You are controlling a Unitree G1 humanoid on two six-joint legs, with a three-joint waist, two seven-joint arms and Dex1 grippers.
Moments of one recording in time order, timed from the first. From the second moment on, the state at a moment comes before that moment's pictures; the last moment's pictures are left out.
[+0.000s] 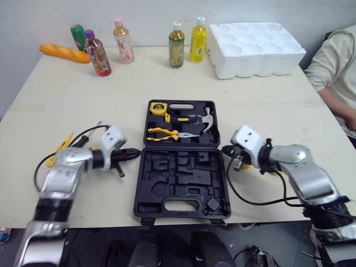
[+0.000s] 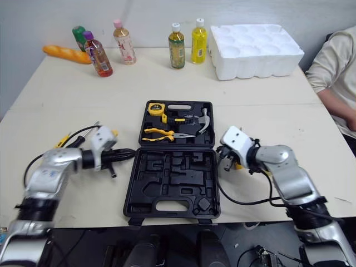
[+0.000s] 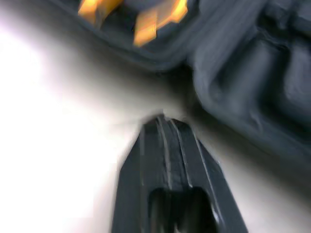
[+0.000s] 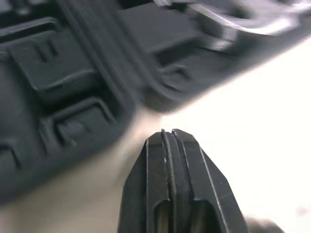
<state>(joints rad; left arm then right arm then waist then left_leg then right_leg) -0.30 0.69 0.19 0.01 -0.25 0.52 -0.96 -0.38 -0.78 0.03 -0.23 0.16 0.62 0.87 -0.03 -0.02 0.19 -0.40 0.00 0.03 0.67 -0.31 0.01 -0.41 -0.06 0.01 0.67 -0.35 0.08</state>
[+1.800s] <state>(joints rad) -0.23 0.94 0.36 0.16 -0.35 0.68 -0.72 -0.68 -0.80 0.05 -0.38 0.68 0.76 1.09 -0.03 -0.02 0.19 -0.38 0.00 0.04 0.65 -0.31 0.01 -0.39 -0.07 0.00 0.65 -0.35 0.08</state>
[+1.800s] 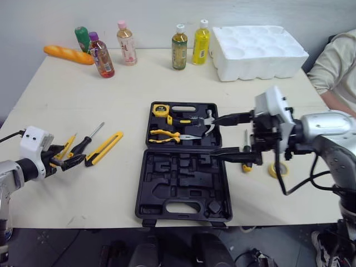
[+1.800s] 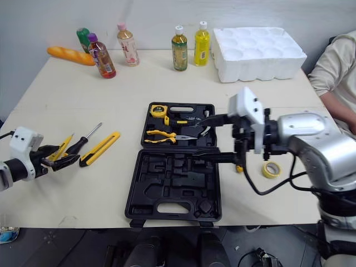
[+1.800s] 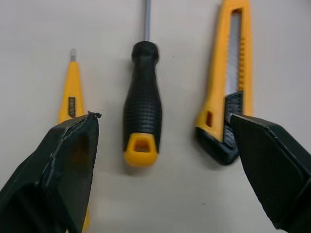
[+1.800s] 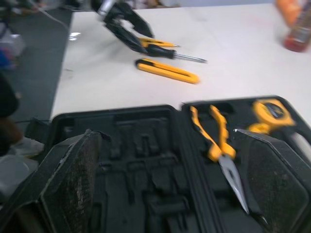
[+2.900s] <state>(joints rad) -0.60 1.09 0.08 -0.03 -0.33 0.65 -1.09 -0.66 -0.70 0.03 -0.41 0.65 0.74 0.99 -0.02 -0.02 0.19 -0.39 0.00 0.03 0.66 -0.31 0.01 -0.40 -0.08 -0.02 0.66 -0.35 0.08</state>
